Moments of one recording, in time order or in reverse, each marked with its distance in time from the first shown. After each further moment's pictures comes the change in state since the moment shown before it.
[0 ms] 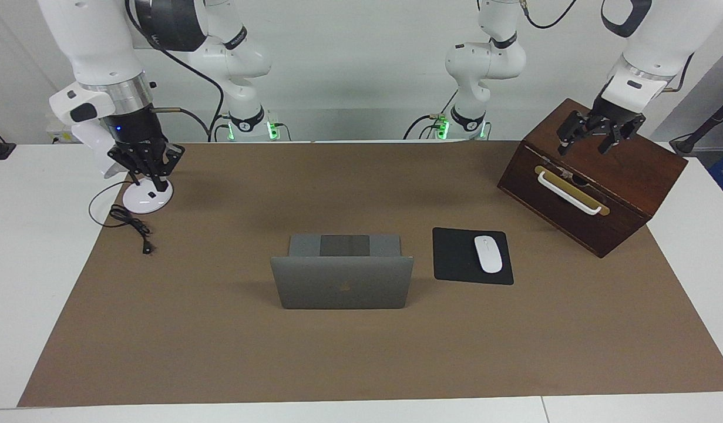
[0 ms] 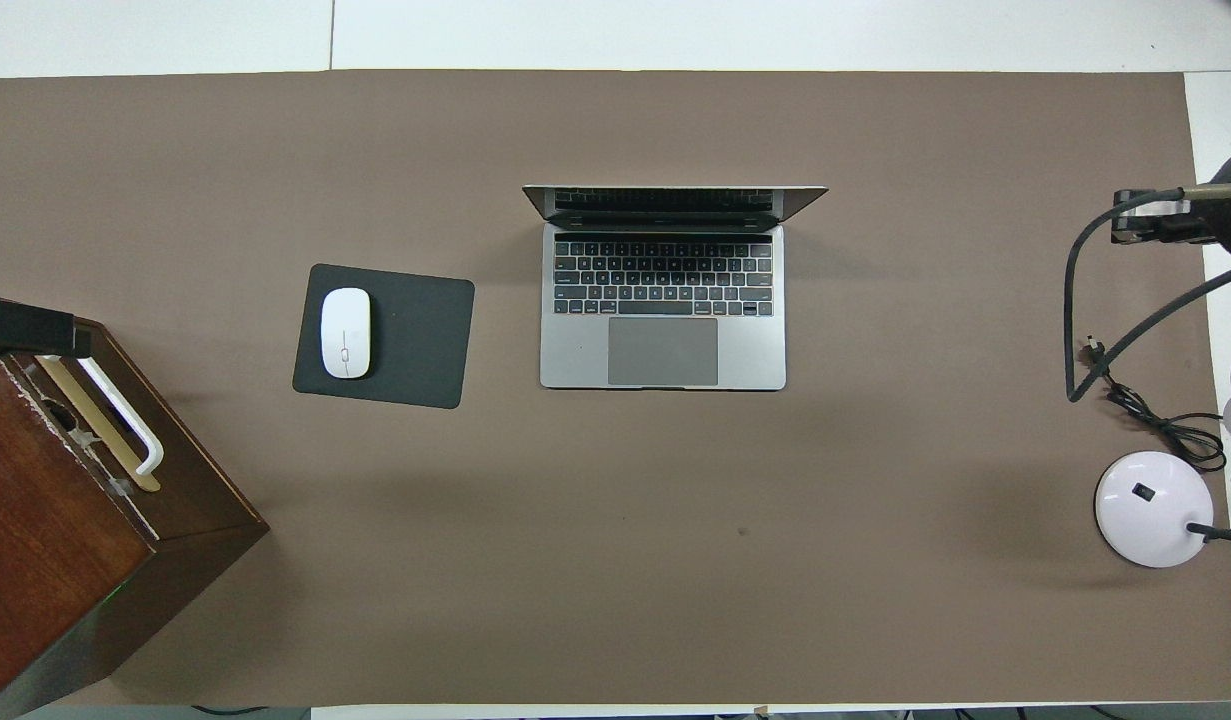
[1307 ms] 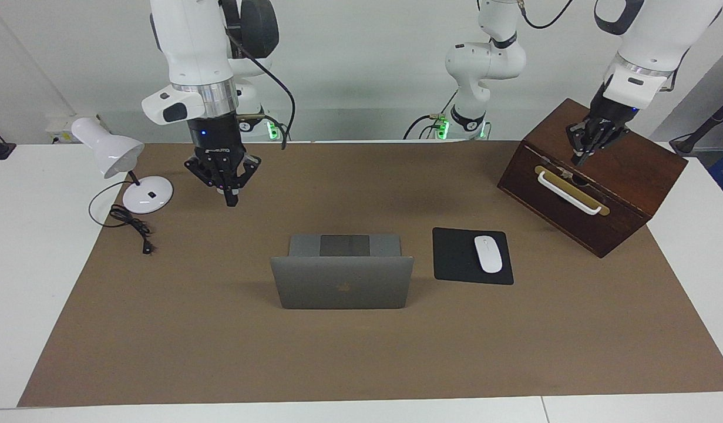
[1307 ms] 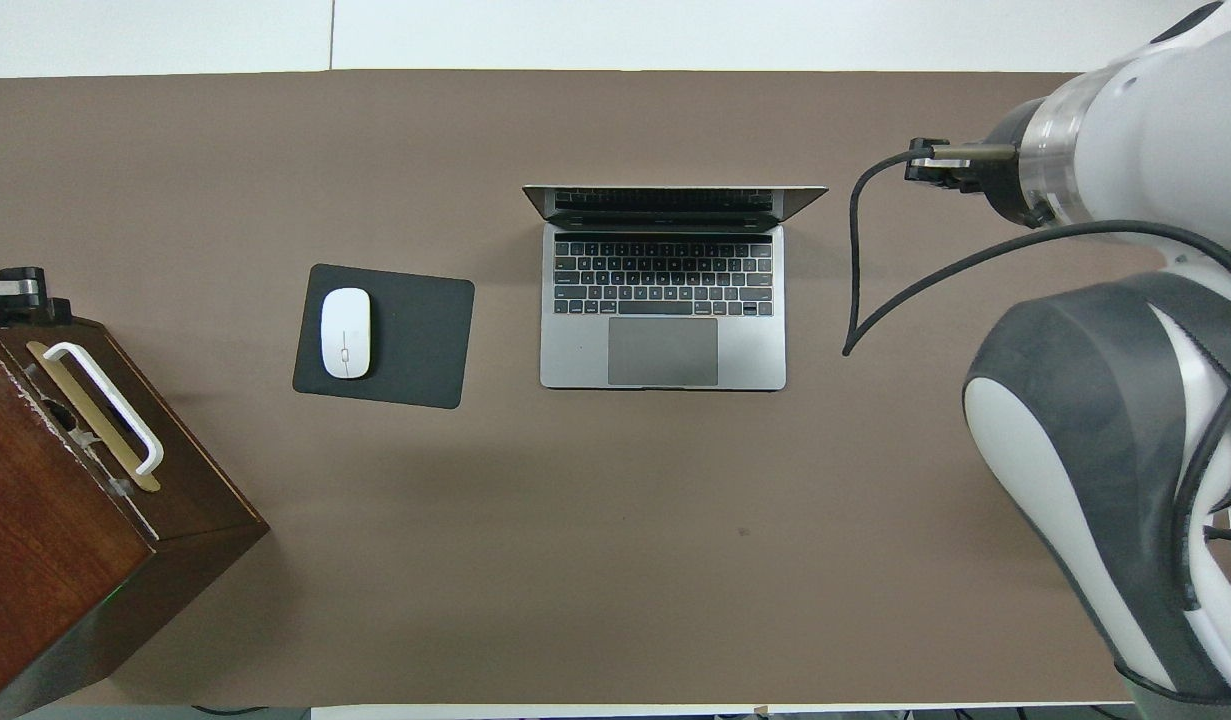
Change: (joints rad) left arm -0.026 -0.001 -0.018 -0.008 -0.028 0.118 -0.114; right arm 0.108 0.089 0.121 0.068 -0.078 0.160 0.281
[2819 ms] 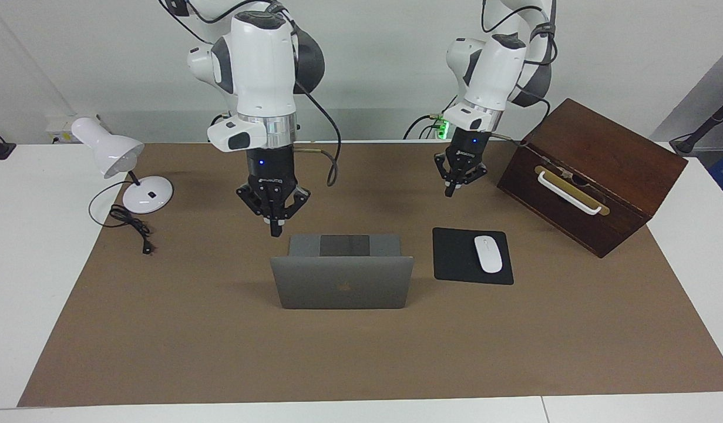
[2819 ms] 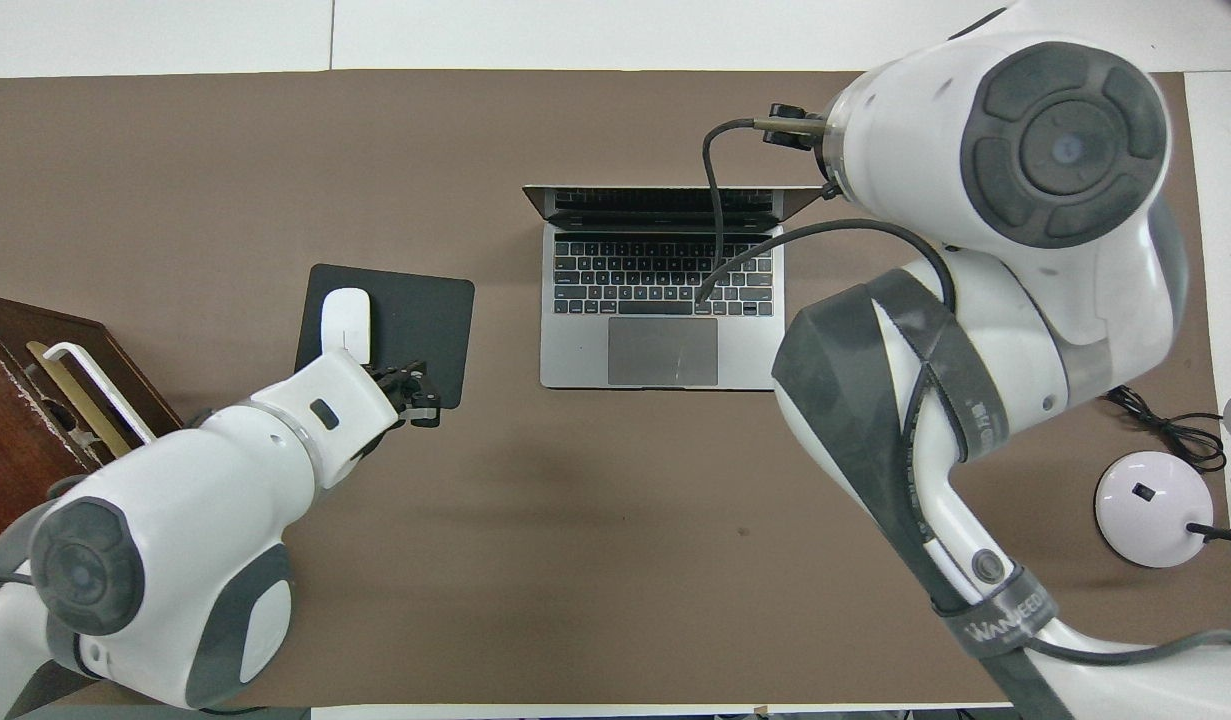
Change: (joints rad) left arm -0.428 -0.157 -0.012 -0.727 -0.026 0.935 -0.060; right arm 0.143 0.164 0.000 0.089 -0.173 0.131 0.309
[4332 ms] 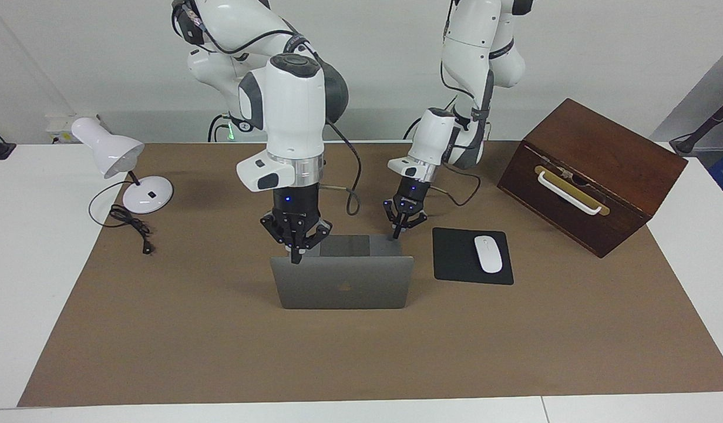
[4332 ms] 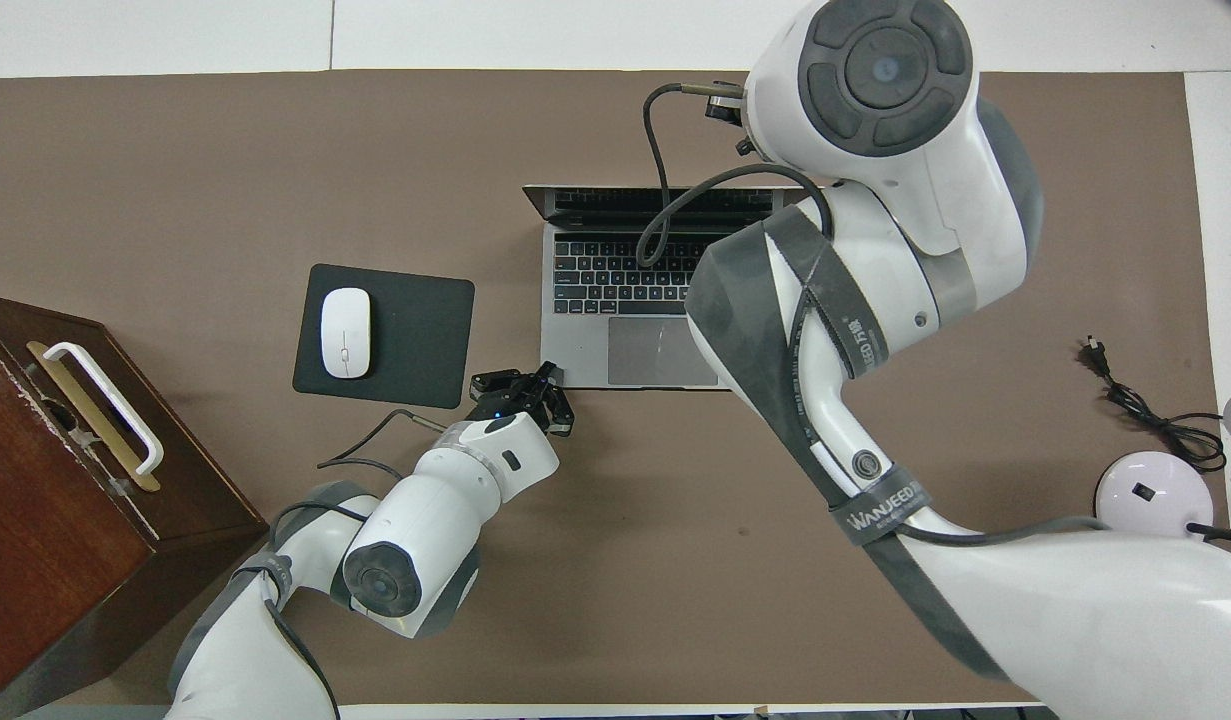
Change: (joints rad) left arm -0.175 0.531 0.001 -0.043 0.000 0.801 0.000; right arm 0.109 0.222 -0.088 0.269 -0.005 -0.120 0.049
